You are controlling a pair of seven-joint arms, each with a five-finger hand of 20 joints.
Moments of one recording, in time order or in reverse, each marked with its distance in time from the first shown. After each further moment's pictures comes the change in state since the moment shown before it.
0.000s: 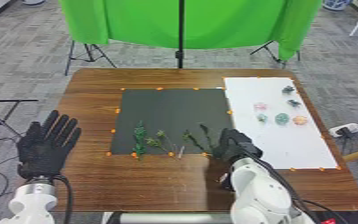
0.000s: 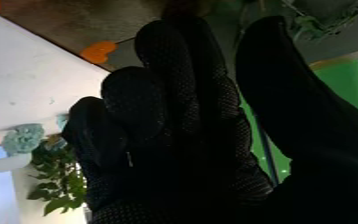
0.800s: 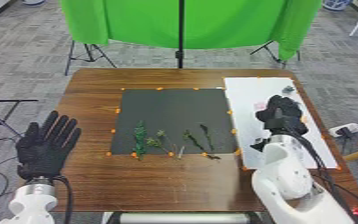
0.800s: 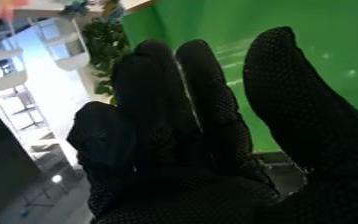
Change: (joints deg) left arm 0.3 0.0 0.1 0.0 -0.5 -0.1 0.6; right arm 5.6 4.9 9.1 10.0 -8.5 21.9 -0.1
